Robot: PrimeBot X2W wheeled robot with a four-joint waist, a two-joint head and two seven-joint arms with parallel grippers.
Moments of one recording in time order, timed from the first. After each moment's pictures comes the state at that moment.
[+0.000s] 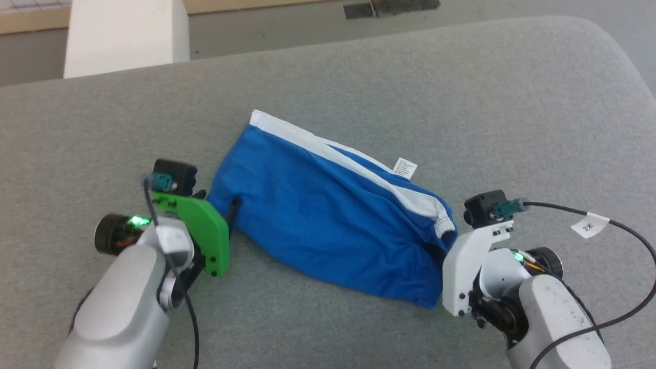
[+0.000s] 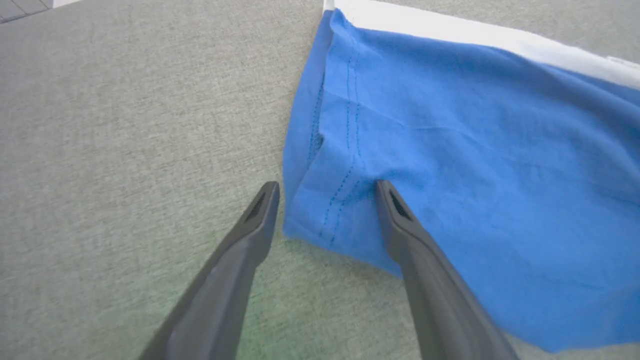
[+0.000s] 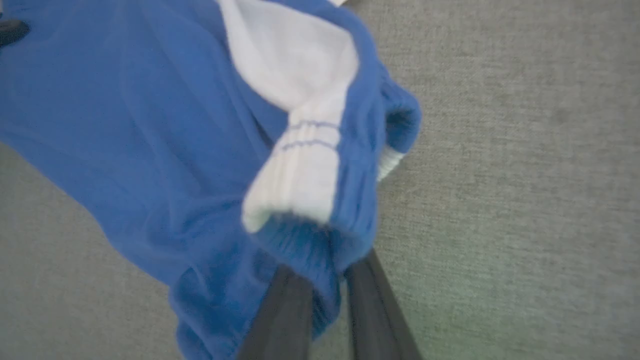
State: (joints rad) left arm -0.48 0.37 -0.45 0.38 -0.54 -0.01 0.31; right arm -0.30 -0.05 0.16 0.31 0.30 0.13 0.57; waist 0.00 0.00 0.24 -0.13
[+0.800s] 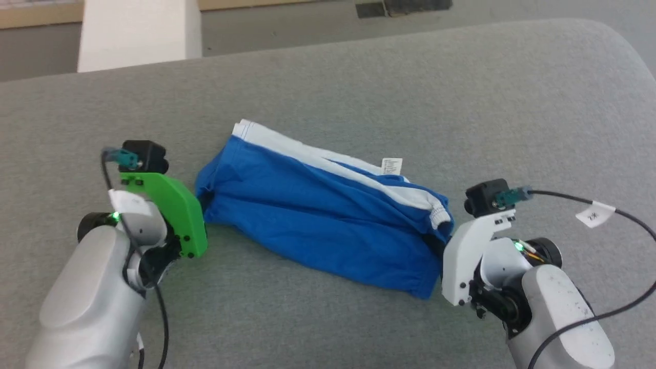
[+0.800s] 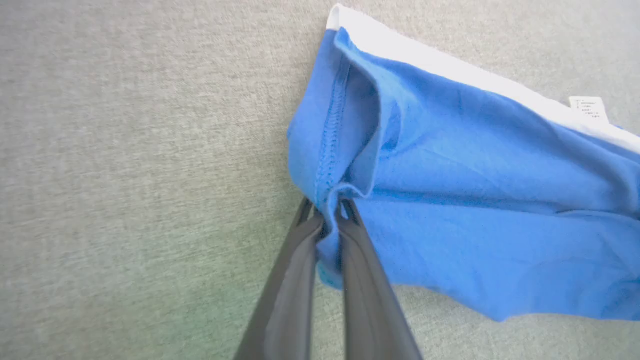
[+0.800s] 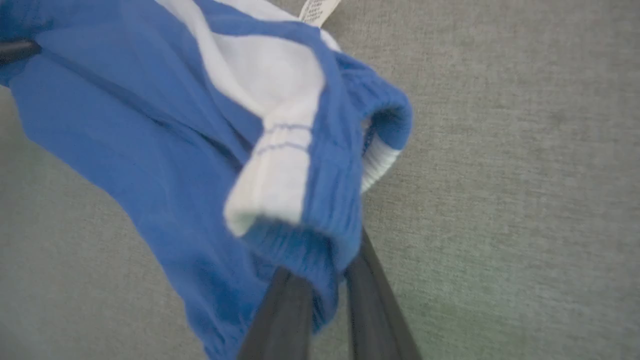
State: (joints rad) left arm -0.53 0.39 -0.36 0.41 -0.72 -0.04 0.50; right arm -0.32 -0.05 0.16 0.30 0.34 0.13 0.59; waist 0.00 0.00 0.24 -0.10
